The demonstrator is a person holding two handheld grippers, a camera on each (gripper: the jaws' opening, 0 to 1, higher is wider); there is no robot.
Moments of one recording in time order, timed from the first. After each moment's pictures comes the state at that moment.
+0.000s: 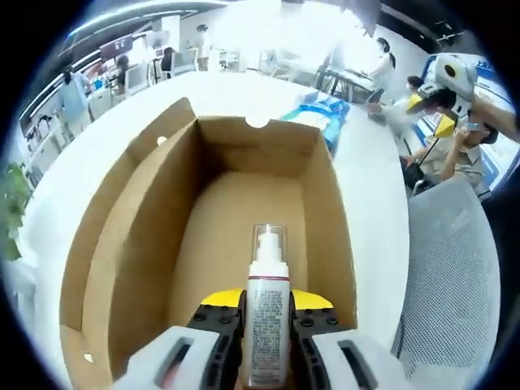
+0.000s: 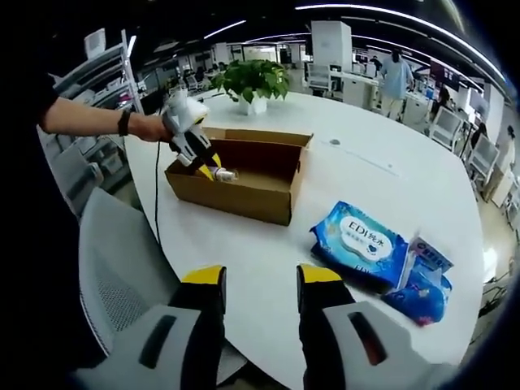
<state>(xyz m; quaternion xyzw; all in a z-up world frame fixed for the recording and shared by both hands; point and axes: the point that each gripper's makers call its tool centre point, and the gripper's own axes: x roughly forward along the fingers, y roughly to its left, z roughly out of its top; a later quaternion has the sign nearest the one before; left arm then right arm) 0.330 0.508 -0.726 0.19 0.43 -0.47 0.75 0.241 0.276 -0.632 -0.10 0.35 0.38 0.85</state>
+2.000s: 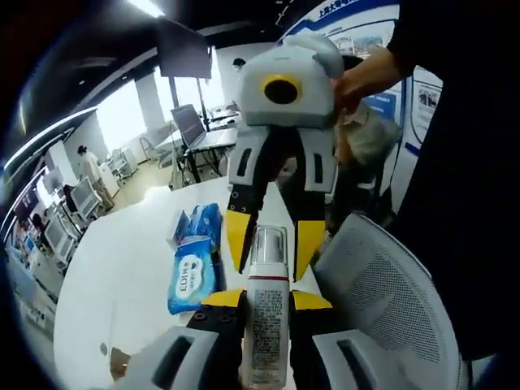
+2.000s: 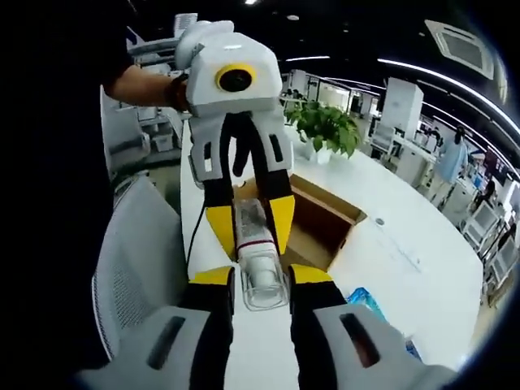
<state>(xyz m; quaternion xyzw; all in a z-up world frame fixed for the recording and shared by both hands) 0.227 0.334 -0.572 0.30 0.19 -0.70 0.62 0.229 0.339 -0.572 -0.20 0.21 0.53 0.79</state>
